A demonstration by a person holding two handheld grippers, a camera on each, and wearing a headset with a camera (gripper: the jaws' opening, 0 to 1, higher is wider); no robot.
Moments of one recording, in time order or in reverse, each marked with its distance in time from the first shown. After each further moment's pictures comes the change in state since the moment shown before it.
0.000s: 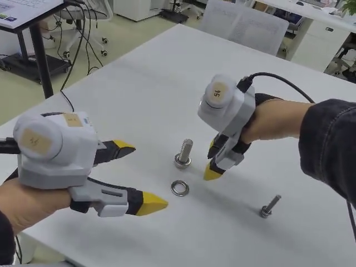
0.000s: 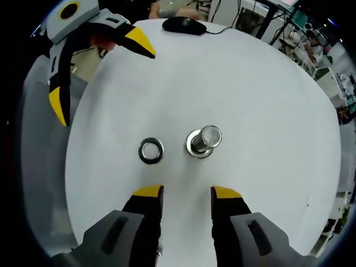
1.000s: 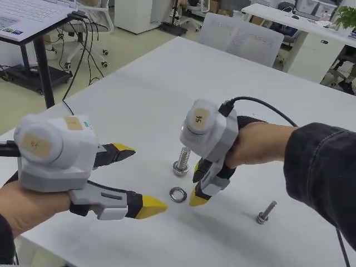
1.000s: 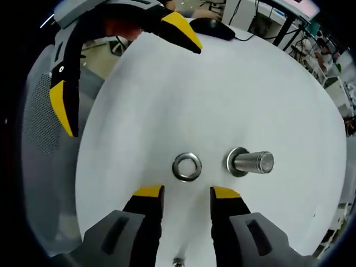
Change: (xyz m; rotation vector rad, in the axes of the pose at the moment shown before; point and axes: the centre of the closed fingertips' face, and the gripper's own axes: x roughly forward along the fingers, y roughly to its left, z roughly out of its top) left arm -0.008 -0.005 0.011 0.025 -0.015 0.013; right arm 0.014 0.043 0.022 -0.060 -0.007 0.050
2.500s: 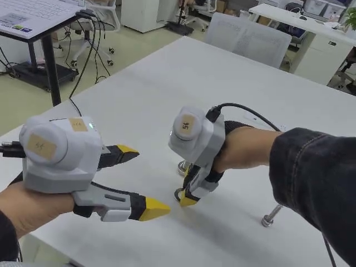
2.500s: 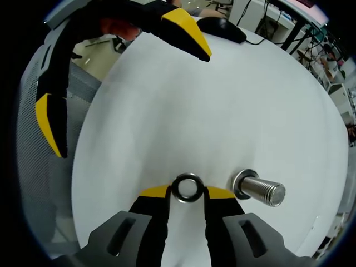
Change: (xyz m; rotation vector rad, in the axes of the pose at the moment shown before) left arm -0.001 0.000 -0.006 -0.015 0.001 0.002; right arm 0.017 0.003 0.015 -0.040 0.003 0.009
